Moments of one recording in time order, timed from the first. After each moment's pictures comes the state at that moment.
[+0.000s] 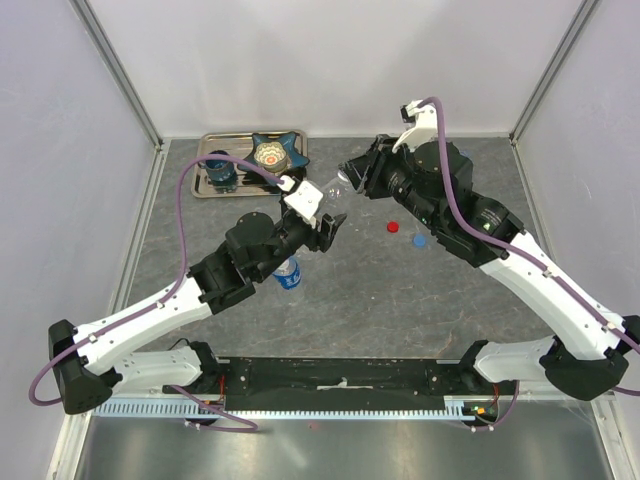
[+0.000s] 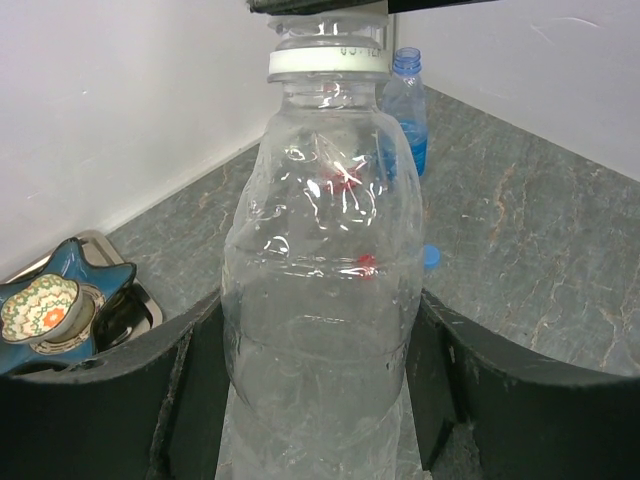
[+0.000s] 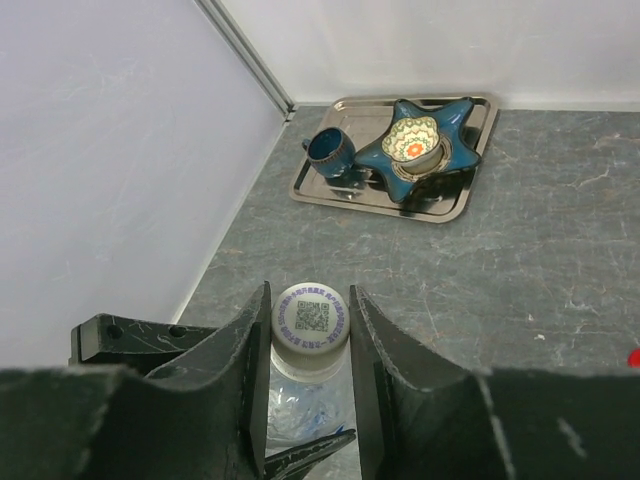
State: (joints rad) left arm -0.98 1.07 0.99 0.08 -0.26 0.10; right arm 0.83 1.27 1.59 -0.45 0.27 0.53
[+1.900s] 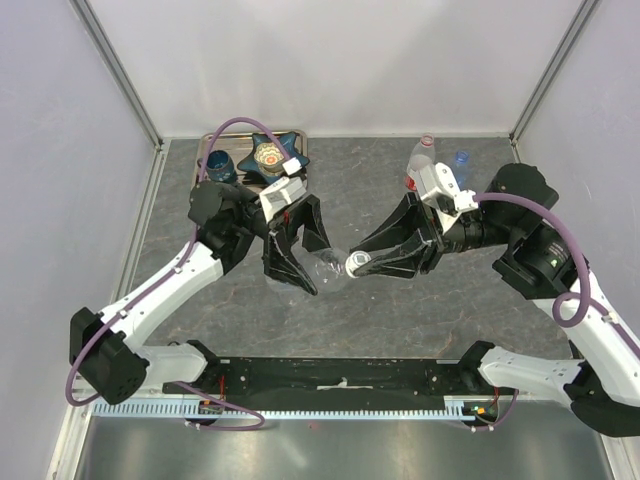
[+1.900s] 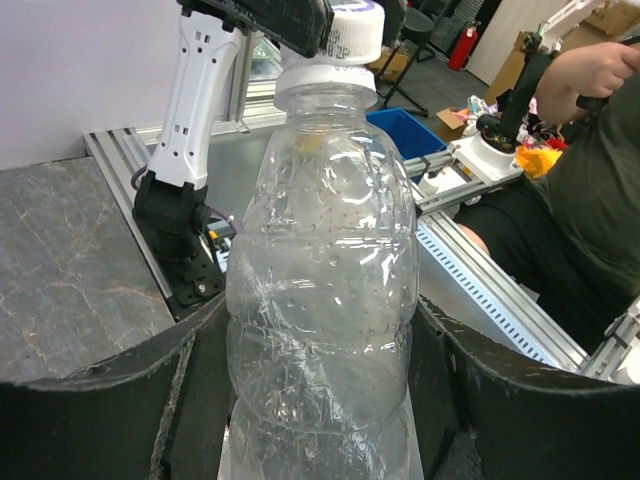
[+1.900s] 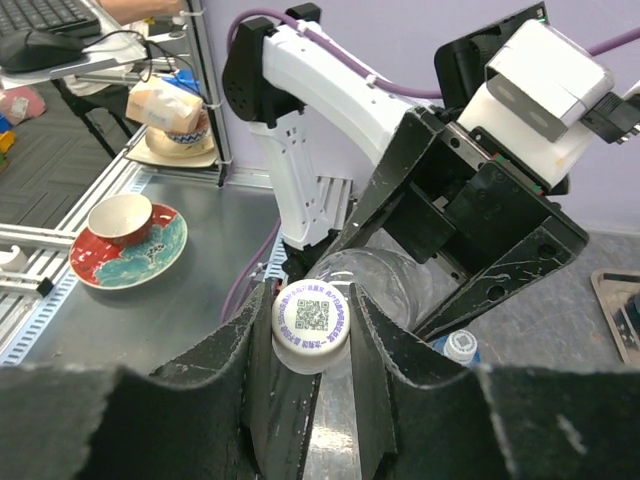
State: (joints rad) left arm -0.64 1.25 1.08 0.88 1.55 -0.95; right arm 0.77 1.03 1.51 -0.40 -0.97 0.03
